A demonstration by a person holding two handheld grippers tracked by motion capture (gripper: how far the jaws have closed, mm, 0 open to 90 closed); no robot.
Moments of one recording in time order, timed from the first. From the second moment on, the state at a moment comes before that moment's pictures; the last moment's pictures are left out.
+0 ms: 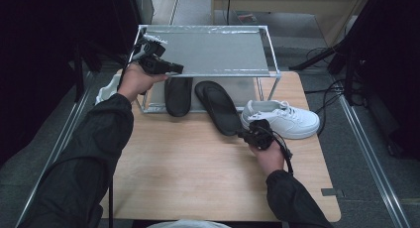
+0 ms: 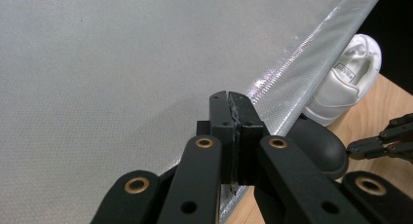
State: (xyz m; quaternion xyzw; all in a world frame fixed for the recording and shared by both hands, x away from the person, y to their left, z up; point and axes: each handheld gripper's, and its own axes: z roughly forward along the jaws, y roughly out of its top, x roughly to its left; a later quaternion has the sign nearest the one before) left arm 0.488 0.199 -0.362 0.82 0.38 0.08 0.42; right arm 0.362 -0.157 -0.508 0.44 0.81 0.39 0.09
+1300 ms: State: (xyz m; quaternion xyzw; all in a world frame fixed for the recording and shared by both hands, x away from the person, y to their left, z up) left arm 0.490 0.200 -0.361 0.82 0.38 0.07 0.42; right arm 0.411 -0.068 -0.511 0.42 0.81 0.40 0.08
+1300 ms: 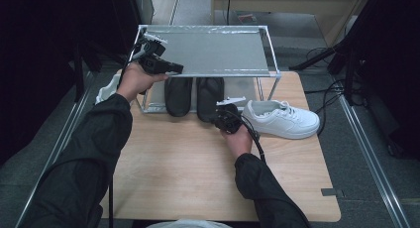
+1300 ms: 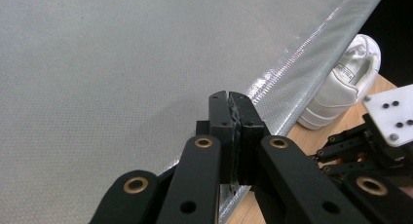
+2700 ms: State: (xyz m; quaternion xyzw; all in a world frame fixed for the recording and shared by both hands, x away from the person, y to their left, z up) left arm 0.451 0.208 -0.336 0.83 0.35 0.07 0.42; right arm 0.366 -0.081 -0.479 0.36 0.82 0.44 0.06
